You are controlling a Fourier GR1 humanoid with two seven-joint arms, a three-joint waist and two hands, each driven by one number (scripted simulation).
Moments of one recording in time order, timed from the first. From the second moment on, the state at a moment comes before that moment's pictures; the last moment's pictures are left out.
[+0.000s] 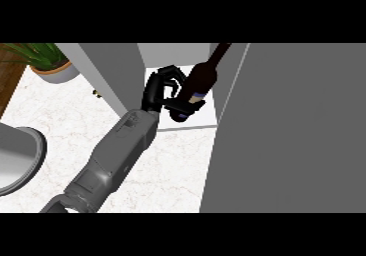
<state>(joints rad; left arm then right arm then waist) -0.93 0.00 -0.27 -0.43 0.38 0.34 -0.44 0.22 -0.50 0.59 -2.50 0.00 -0.44 0.16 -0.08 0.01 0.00</state>
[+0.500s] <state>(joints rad) -1.03 0.00 -0.19 -0.27 0.45 0.34 -0.47 0.27 -0.50 0.59 -2.50 -0.01 -0.41 0.11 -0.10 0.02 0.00</state>
